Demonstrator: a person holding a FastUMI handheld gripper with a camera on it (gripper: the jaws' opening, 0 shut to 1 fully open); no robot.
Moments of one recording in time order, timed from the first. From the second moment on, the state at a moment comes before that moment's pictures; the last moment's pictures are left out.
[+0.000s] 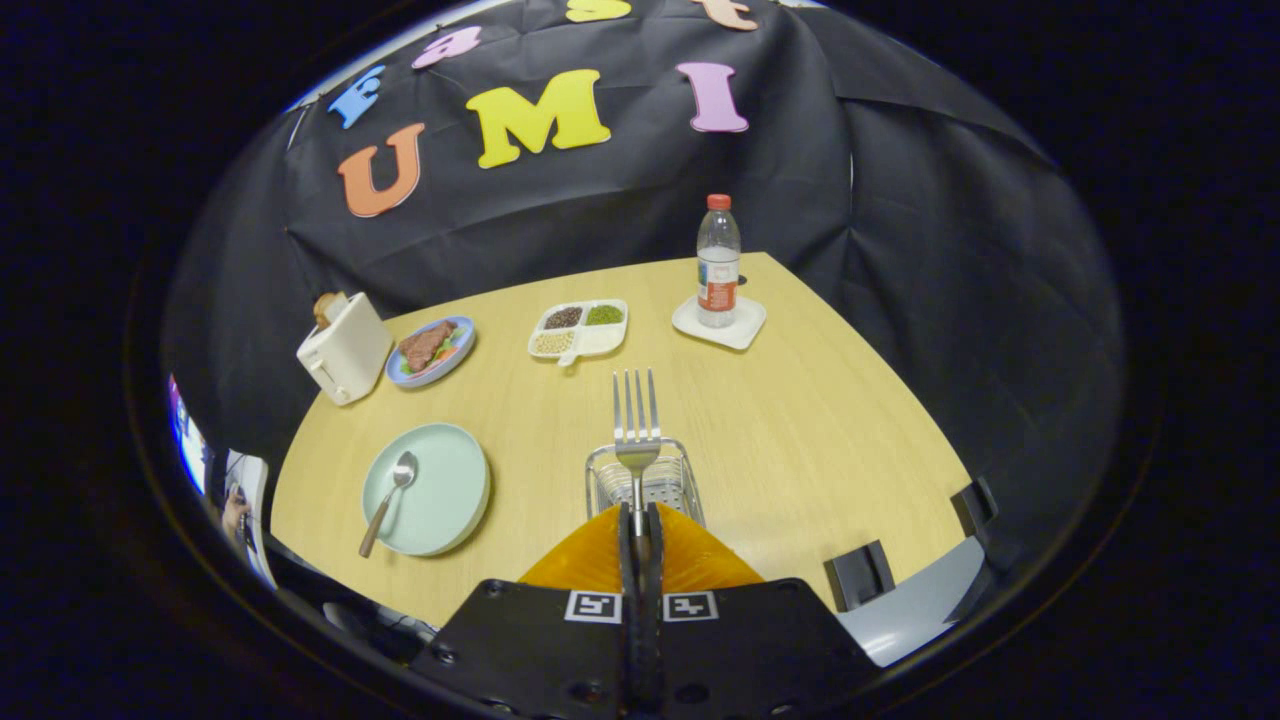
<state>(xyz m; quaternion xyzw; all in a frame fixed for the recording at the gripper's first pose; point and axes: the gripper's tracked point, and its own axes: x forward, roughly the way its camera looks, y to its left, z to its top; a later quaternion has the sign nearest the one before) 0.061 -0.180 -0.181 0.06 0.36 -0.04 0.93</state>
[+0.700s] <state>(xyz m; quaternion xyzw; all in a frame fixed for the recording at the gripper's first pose) 0.059 -0.181 -0.197 0.07 0.36 -0.04 0.93</state>
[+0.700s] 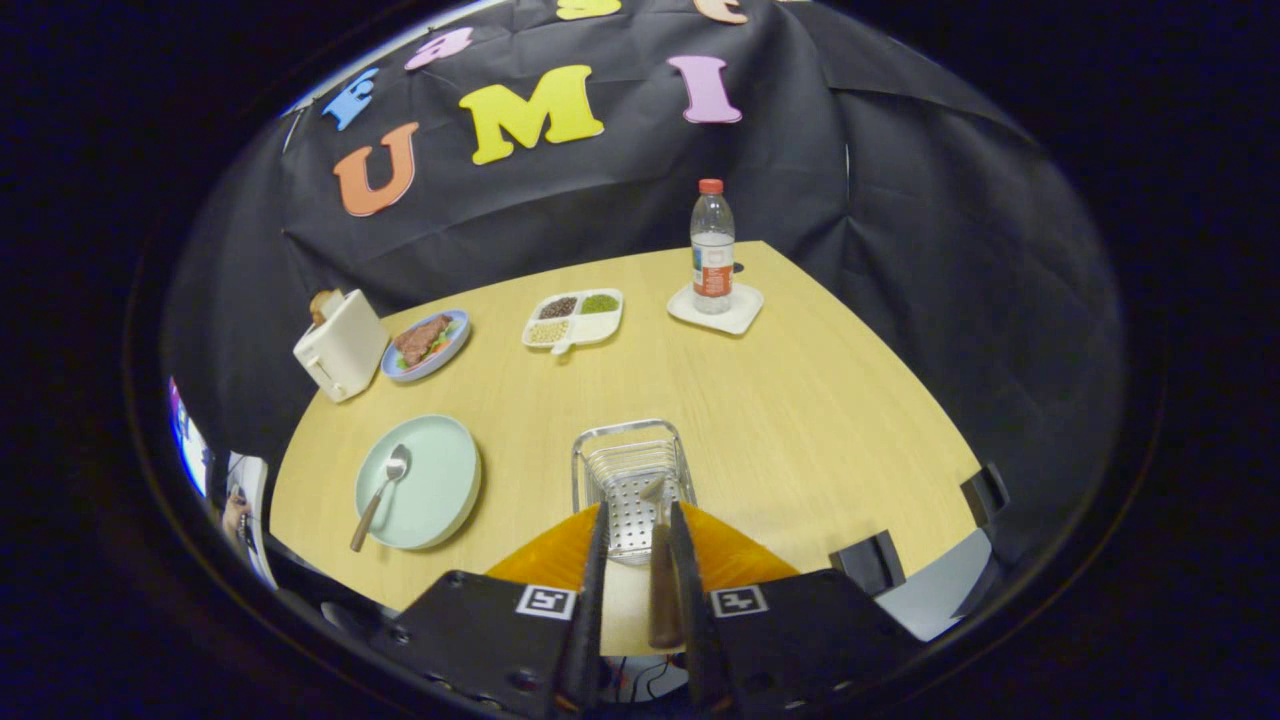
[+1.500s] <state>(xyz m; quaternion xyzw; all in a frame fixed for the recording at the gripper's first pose) 0.063 -0.096 -0.134 0.02 0.25 -0.04 0.97</state>
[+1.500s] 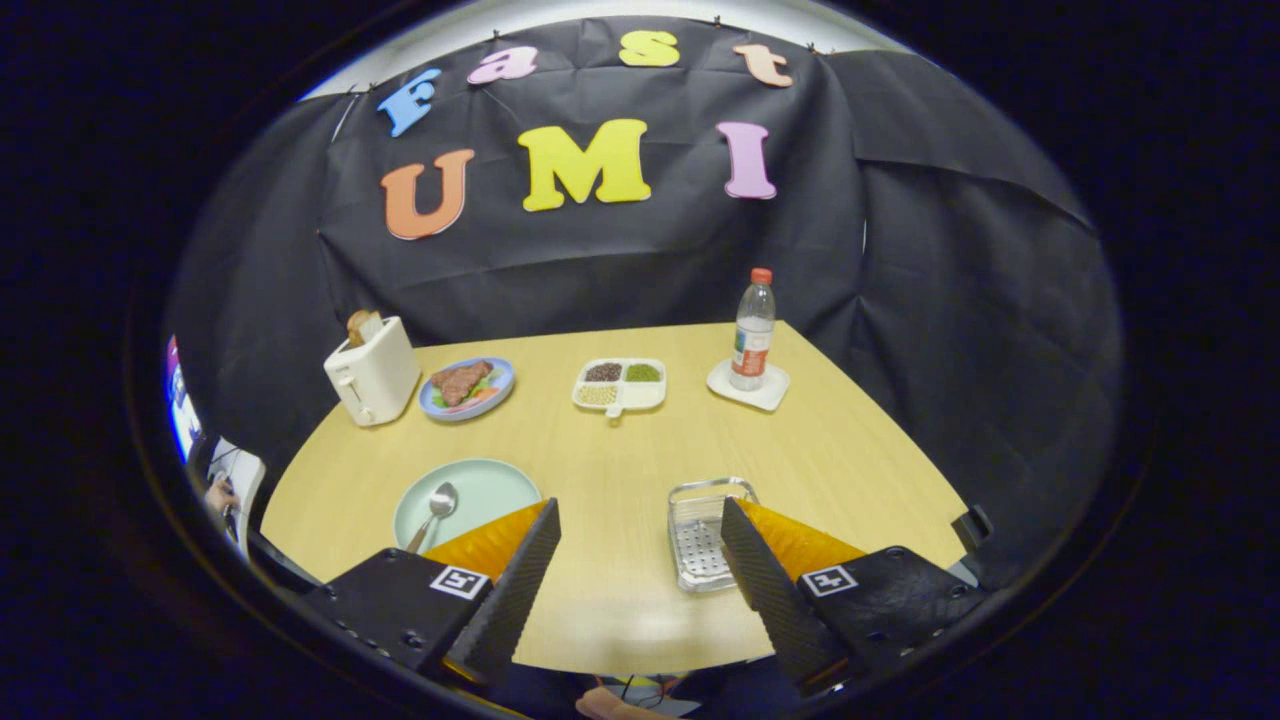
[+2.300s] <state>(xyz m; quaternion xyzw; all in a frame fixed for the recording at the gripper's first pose) 0.103 0.060 -0.168 0.04 0.22 0.01 0.97</state>
